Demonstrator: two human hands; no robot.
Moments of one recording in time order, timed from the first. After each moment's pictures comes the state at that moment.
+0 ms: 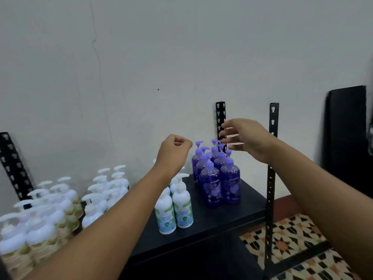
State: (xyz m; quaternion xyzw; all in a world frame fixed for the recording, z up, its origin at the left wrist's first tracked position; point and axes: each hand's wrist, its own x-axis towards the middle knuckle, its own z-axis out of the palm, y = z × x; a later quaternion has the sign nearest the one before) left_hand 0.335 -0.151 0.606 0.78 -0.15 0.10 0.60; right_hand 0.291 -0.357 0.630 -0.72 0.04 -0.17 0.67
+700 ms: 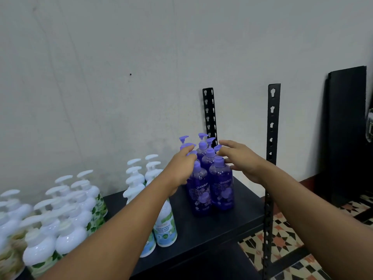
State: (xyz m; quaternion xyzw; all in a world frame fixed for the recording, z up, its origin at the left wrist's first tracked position) left_hand 0.415 -0.233 0.542 0.83 -0.18 -0.08 0.53; right_hand 0.372 -0.416 0.533 -0.79 0.09 -0.10 0.60
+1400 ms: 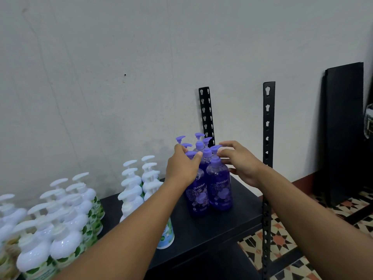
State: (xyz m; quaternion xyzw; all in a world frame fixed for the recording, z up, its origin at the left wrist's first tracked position) left_hand 0.423 -0.255 0.530 0.89 -0.15 0.09 0.43; right_hand 0.376 -0.423 0.517 -0.71 0.09 -0.13 0.68
